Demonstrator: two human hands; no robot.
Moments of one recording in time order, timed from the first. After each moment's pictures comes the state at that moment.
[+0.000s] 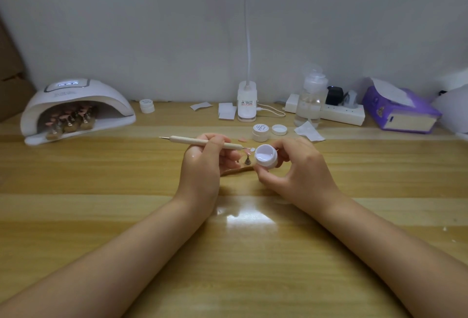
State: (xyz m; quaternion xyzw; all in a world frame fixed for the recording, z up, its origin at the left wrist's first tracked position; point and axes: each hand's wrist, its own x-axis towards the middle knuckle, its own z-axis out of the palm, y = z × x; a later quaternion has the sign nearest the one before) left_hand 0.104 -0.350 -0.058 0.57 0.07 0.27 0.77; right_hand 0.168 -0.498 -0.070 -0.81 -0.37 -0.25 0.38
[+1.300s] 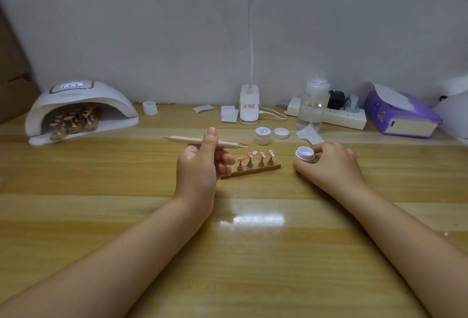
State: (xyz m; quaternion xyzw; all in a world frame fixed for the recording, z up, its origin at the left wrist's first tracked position) left_hand 0.107 -0.343 -0.059 0.52 0.14 0.28 0.79; right_hand 0.218 -0.529 -0.074 -0.95 -0.10 -0.14 0.24
